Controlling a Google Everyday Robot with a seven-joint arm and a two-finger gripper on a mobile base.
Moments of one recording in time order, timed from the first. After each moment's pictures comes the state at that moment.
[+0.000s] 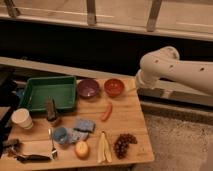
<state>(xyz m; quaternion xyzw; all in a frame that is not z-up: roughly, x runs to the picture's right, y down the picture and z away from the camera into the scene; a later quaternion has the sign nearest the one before) 0.187 -0.019 0.730 -0.13 0.09 0.66 0.73</state>
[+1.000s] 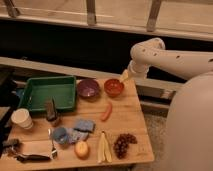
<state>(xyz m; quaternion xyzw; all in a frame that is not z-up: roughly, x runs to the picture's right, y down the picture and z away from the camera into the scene) 0.169 -0.058 0.790 -0.14 0.09 0.66 0.73</state>
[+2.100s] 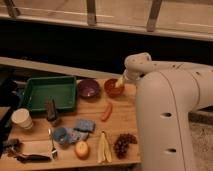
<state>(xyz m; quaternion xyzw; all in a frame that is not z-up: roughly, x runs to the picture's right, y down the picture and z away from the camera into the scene) 0.156 -0.019 0.916 -0.18 0.12 0.68 0.70</state>
